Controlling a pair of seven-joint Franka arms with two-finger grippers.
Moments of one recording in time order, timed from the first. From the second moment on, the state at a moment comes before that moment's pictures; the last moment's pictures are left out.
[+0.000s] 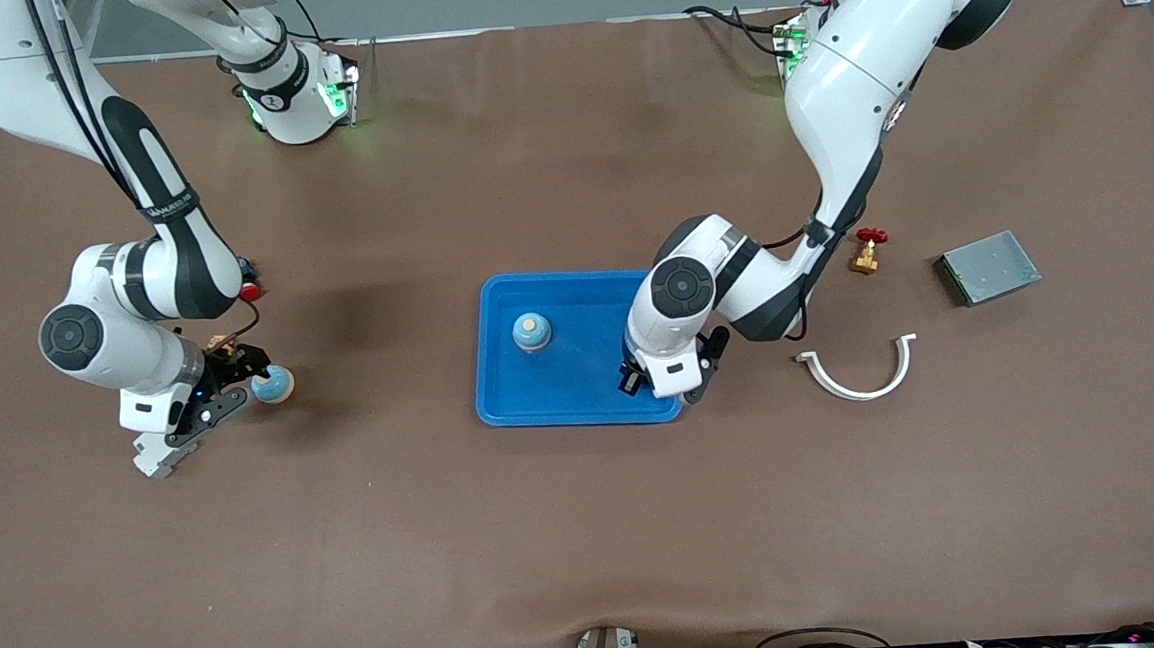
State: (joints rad) left arm -0.33 0.83 -0.38 -1.49 0.27 2.32 -1.79; right arm -0.04 0.42 0.01 -2.04 -0.03 2.38 -0.58
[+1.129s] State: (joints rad) left arm -0.15 0.53 -0.37 -1.44 0.31 1.91 -1.21; right arm -0.03 0.43 0.02 -2.09 -0.01 2.40 -0.58
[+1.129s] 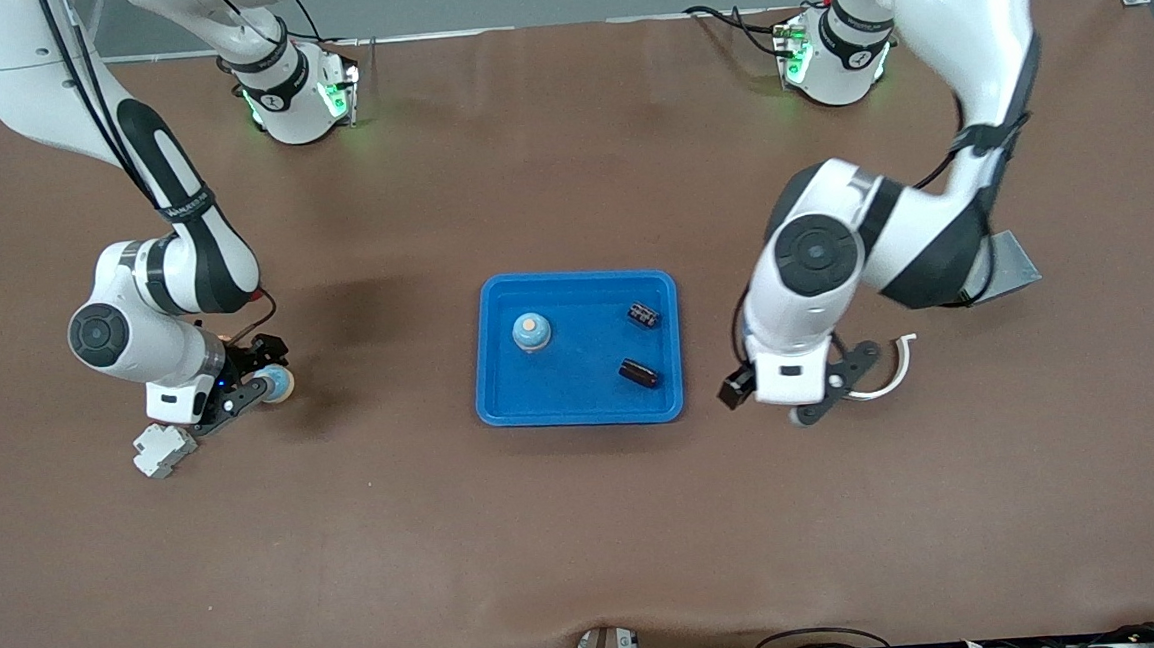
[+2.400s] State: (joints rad) left arm 0.22 0.11 -0.37 -1.44 0.15 1.57 -0.42; right arm -0.03 0.49 0.02 -2.09 -0.01 2.46 -0.58
